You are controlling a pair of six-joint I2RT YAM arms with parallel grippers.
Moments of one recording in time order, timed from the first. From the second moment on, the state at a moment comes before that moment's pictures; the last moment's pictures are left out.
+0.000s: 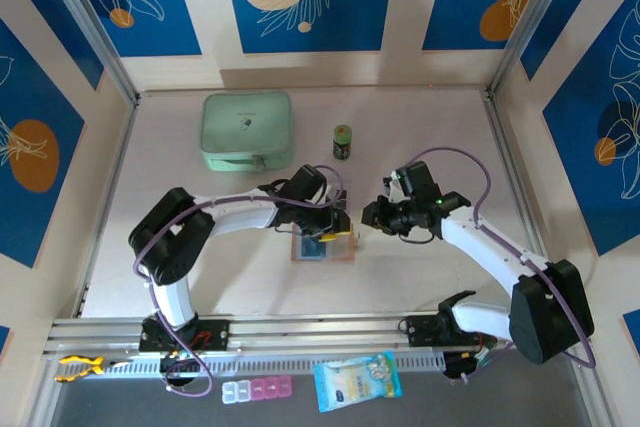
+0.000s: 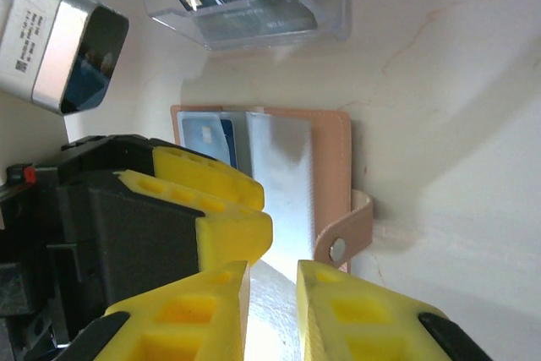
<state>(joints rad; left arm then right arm) -0.81 1.81 1.06 -0.21 0.55 -0.93 0.41 1.19 0.72 -0.54 -0.47 0.71</state>
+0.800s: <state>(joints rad) -0.74 1.66 0.94 -0.25 0.50 -0.88 0.53 1.30 0.76 -0.53 -0.48 0.73</state>
